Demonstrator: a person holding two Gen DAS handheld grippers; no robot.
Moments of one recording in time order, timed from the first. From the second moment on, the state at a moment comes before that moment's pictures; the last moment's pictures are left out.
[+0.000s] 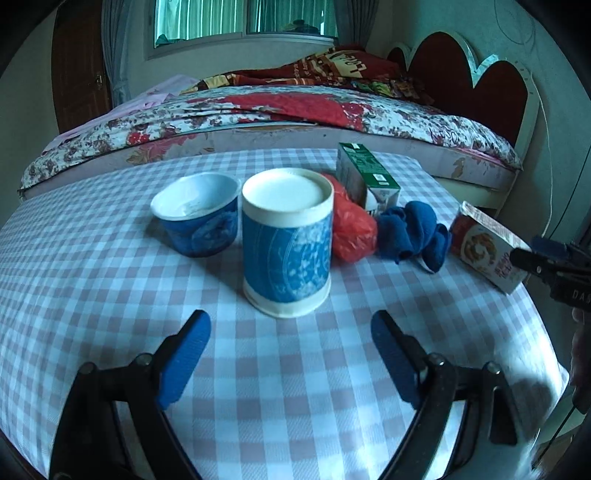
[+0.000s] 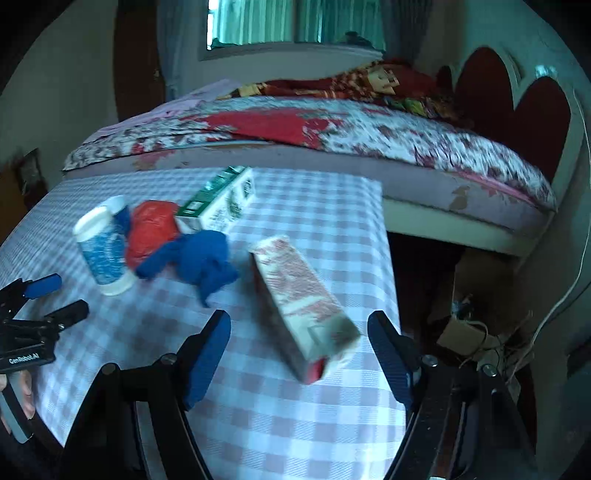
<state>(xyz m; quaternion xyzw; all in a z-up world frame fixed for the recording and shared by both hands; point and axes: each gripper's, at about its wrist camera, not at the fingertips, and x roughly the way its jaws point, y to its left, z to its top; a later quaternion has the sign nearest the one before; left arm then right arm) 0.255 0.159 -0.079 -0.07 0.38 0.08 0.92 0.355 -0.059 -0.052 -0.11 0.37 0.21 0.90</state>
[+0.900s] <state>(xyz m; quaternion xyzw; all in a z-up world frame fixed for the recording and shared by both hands) 0.295 0.186 -0.077 -0.09 0.37 0.07 0.92 0.380 -0.044 -0.086 -0.08 0.42 0.25 0.87</state>
